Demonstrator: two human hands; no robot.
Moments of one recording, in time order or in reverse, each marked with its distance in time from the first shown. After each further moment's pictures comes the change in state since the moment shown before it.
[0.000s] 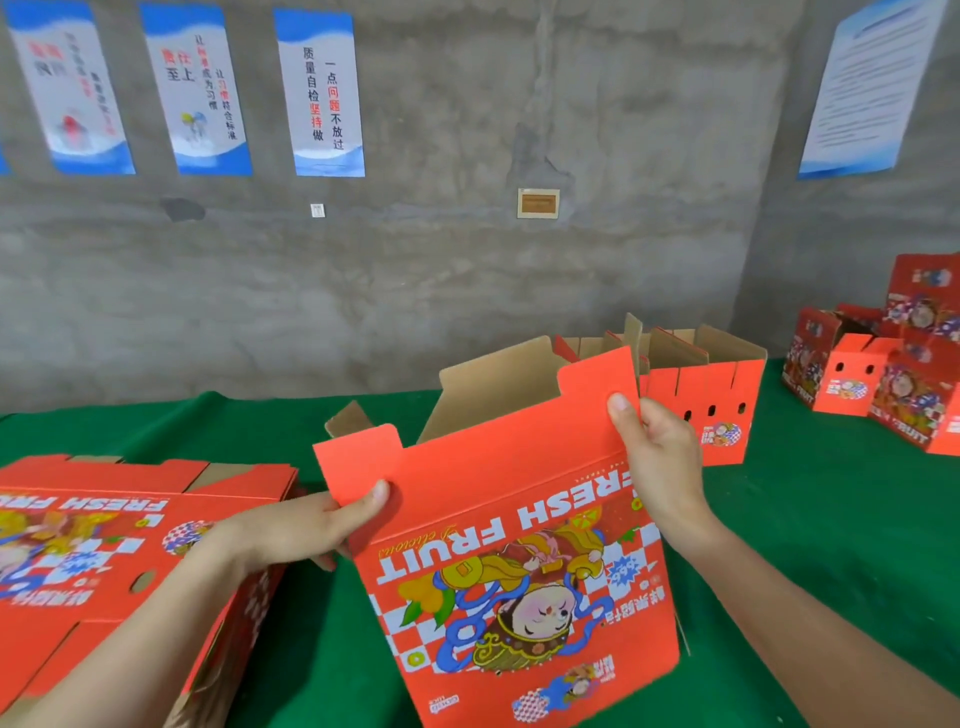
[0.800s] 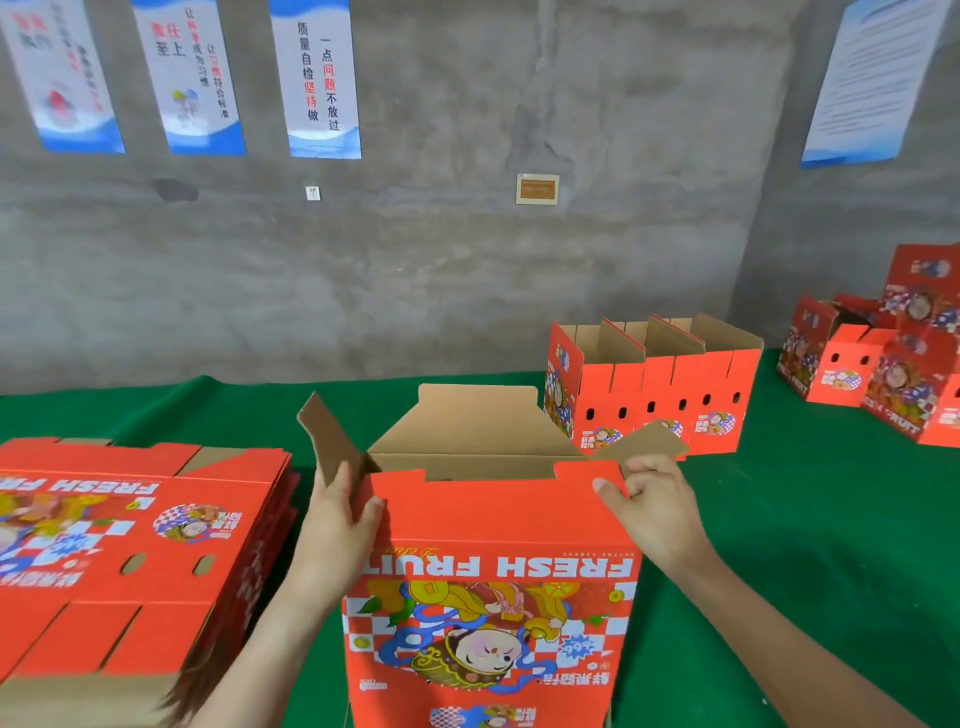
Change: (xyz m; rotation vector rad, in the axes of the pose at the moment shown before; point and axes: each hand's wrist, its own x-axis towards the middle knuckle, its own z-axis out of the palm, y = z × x) left_hand 0.026 -0.011 0.067 -0.175 0.758 0.125; right_hand -0.033 0.051 -0.005 -0.355 -0.225 0.167
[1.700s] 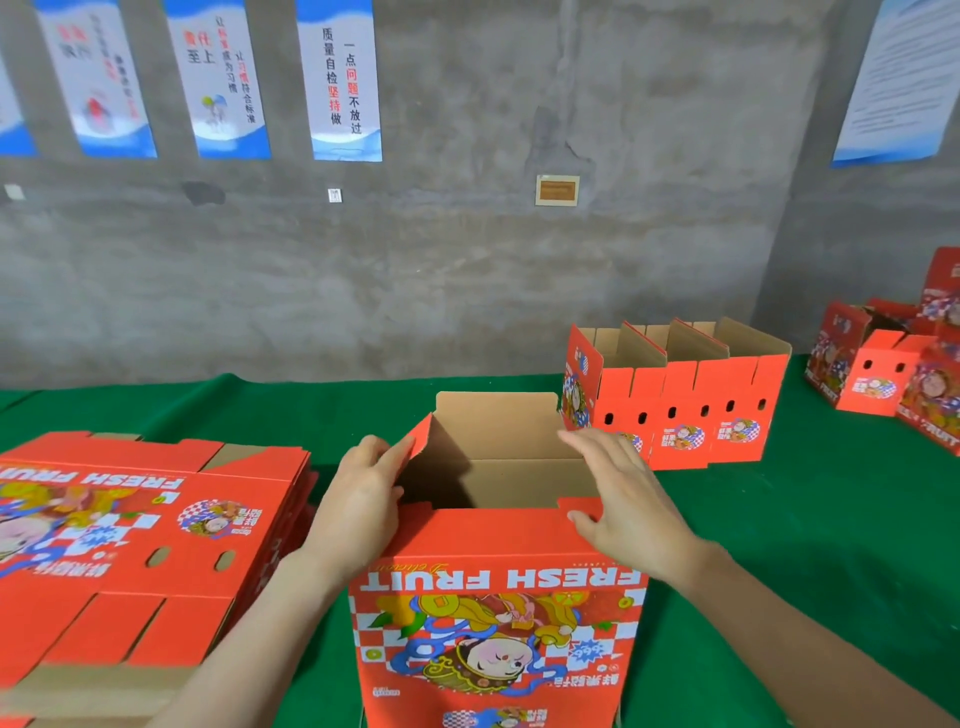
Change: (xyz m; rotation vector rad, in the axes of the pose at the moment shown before) left_hand 0.028 0.000 -0.005 0.513 -0.023 0.393; right_hand 0.011 -0.021 0.013 -0.245 -0.186 -0.558
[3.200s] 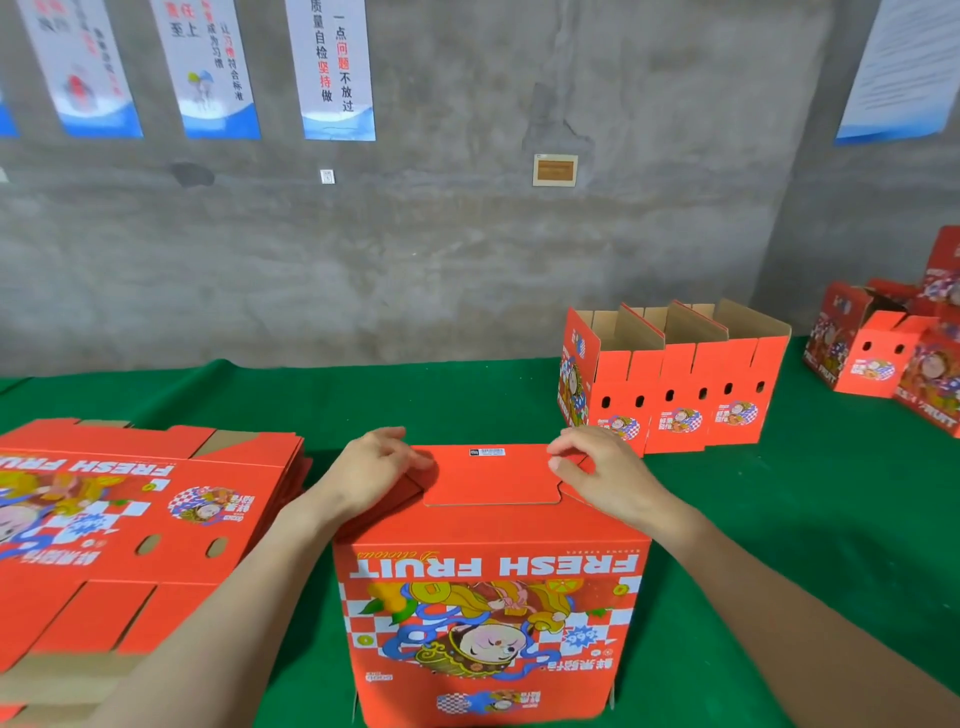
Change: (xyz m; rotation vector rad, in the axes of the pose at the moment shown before) left_hand 0.034 -0.011 0.013 -0.375 -0.296 -0.229; right_hand 0.025 0.015 0.015 0.292 -0.065 0.119
